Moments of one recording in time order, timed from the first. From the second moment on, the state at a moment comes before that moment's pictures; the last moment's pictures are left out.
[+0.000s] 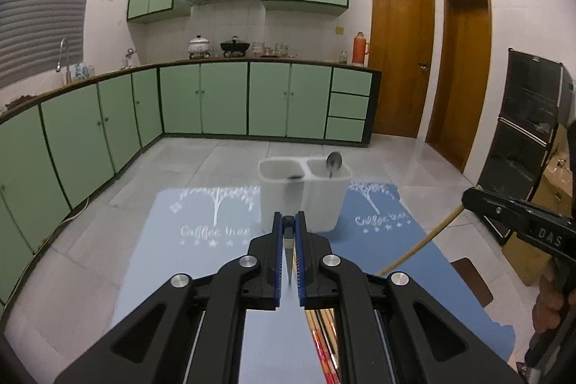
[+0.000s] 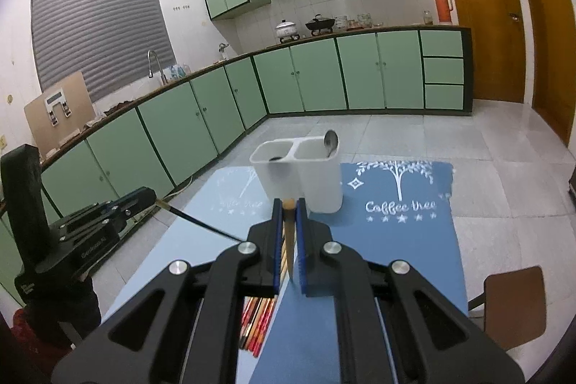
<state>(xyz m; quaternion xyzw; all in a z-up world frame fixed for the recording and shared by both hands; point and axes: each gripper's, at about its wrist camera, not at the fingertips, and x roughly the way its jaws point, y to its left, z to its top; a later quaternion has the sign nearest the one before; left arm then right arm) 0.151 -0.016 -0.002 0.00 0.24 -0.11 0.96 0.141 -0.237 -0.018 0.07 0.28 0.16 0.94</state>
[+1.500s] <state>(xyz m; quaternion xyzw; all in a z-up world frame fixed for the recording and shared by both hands) 0.338 -0.053 0.058 0.01 0.16 -0.12 0.98 0.337 -0.227 0.038 0.02 0.27 0.16 0.95</state>
